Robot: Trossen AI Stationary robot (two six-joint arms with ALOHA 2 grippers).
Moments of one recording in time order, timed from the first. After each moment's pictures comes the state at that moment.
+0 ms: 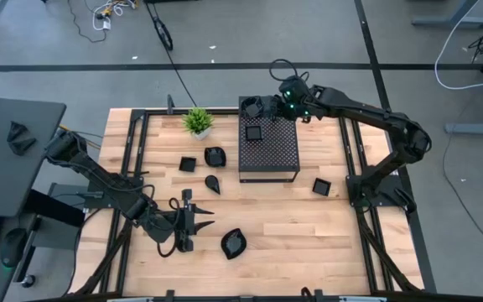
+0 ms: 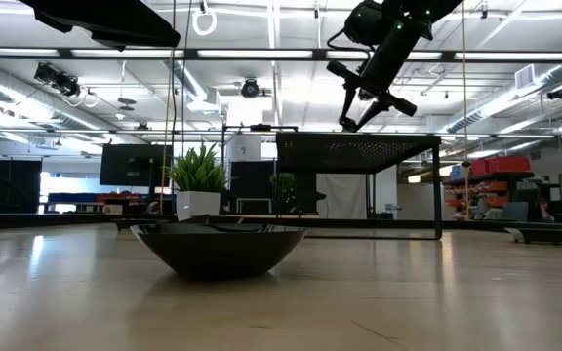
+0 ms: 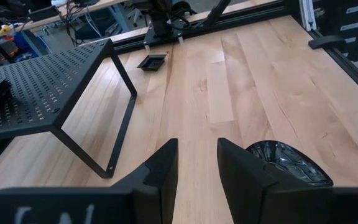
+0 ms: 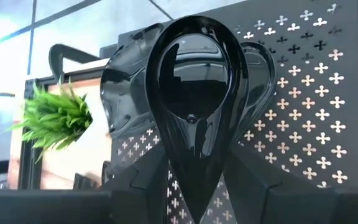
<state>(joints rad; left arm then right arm) -0.67 1.31 0.67 0.16 -0.77 -0.12 -0.55 1.55 1.36 -0.70 0.09 1.05</state>
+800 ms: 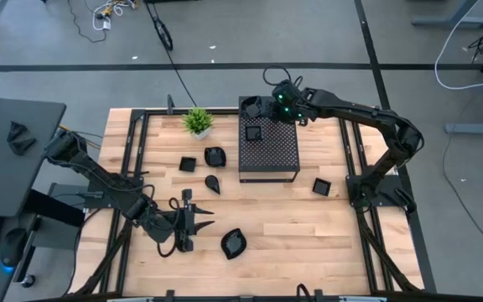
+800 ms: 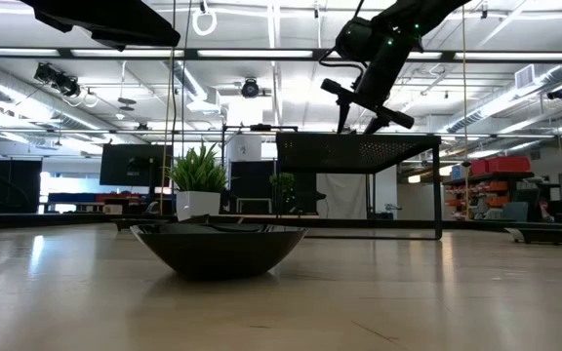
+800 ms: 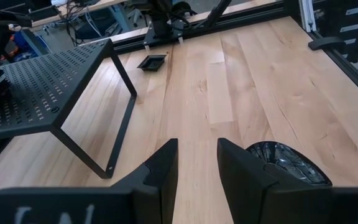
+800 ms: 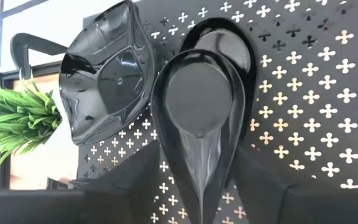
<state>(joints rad) -0.67 1.31 0.67 0.17 -0.77 -0.12 -0.55 1.63 1.36 -0.70 0.11 1.07</state>
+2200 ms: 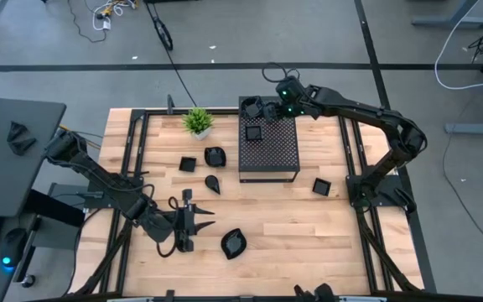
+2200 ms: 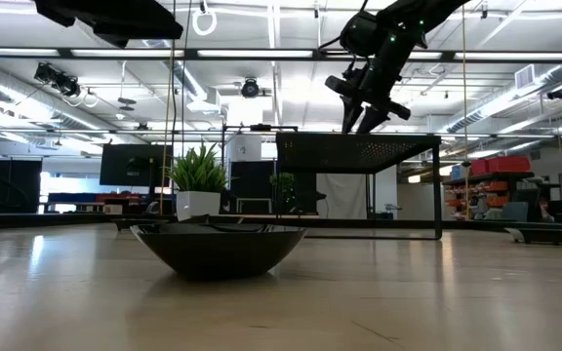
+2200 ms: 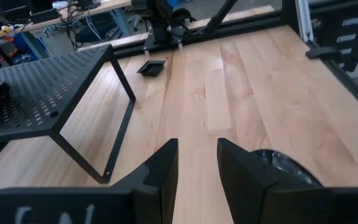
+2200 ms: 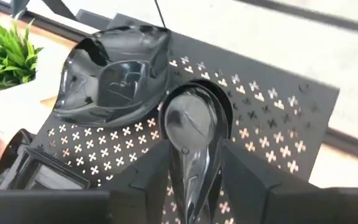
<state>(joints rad) -0.67 1.31 0.67 0.20 -0.77 -0.12 -0.56 1.60 1.36 -0.68 0.19 0.51</state>
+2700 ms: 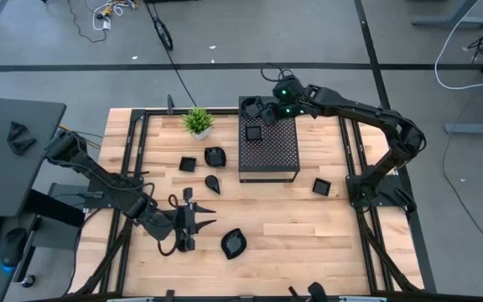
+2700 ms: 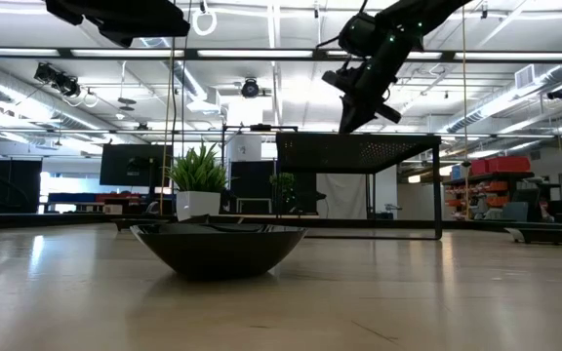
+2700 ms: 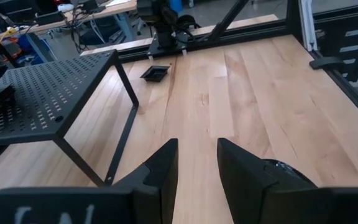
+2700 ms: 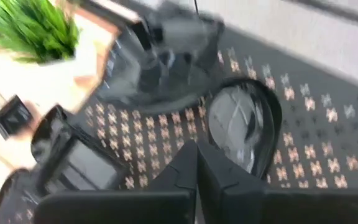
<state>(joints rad) -0.66 1.31 0.67 0.23 -0.77 -0.12 -0.57 1.61 1.36 -0.64 0.05 0.41</state>
